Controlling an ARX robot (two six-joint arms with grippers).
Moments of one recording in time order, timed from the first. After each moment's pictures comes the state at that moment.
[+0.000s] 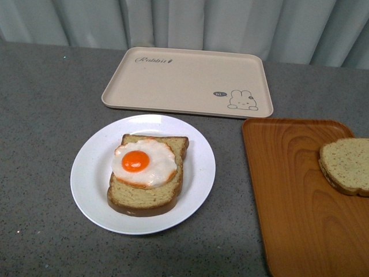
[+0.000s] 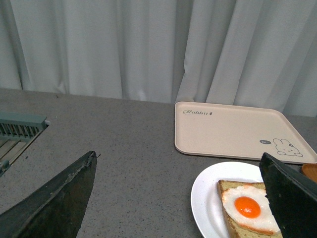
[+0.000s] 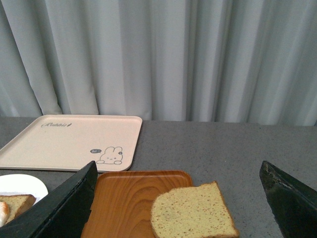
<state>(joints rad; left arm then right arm) 0.00 0.00 0.02 0.00 0.00 0.00 0.00 0.00 0.01 0.00 0.00 0.00</state>
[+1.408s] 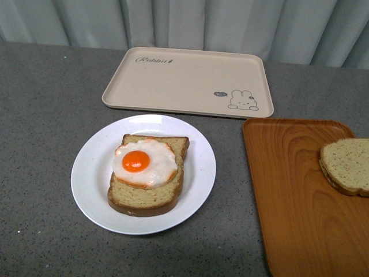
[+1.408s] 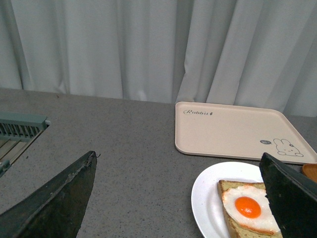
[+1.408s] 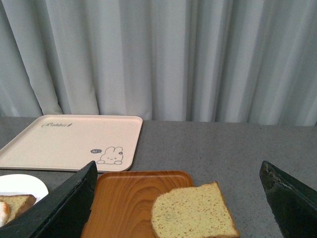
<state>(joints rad) 0.00 0.00 0.02 0.00 0.00 0.00 0.00 0.00 0.01 0.00 0.00 0.00</state>
